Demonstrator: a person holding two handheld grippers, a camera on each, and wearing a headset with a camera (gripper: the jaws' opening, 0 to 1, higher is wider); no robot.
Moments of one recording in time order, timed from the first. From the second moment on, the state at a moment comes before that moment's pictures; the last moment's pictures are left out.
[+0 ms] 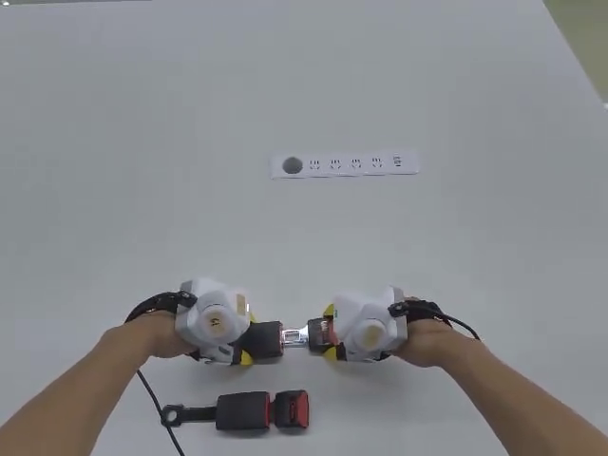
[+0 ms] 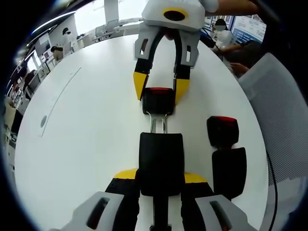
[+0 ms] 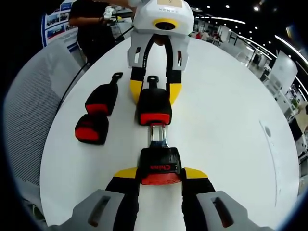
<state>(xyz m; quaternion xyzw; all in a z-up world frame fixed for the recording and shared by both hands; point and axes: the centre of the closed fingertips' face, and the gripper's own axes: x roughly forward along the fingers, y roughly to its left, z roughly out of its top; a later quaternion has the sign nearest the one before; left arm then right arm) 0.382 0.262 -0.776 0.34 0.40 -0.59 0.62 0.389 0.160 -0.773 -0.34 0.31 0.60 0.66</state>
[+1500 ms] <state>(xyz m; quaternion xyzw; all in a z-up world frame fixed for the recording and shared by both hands) 0.382 0.262 -0.776 0.34 0.39 -0.59 0.62 0.389 0.108 -0.776 -0.35 0.32 0.59 0.65</state>
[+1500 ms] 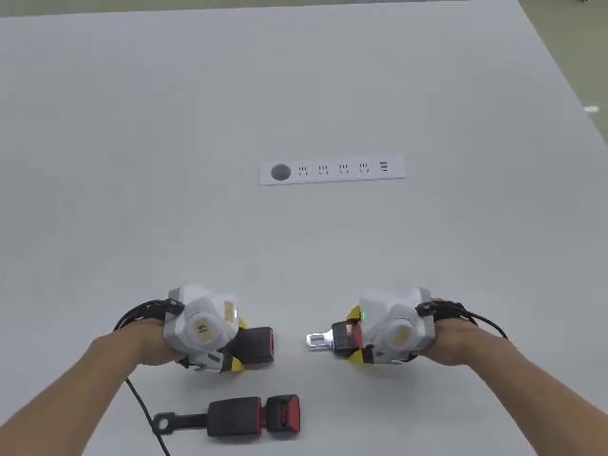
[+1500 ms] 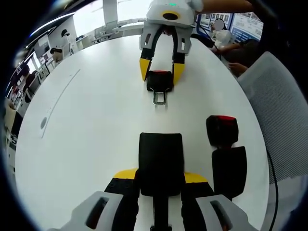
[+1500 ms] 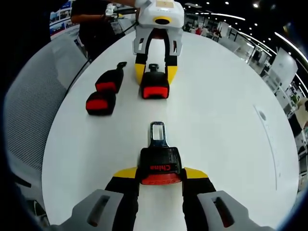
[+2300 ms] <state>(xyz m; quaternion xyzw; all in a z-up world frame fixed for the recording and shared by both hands) 0.382 0.262 -0.776 0.35 0.38 -0.60 0.61 0.384 0.101 -0.772 -0.36 0.32 0.59 0.65</state>
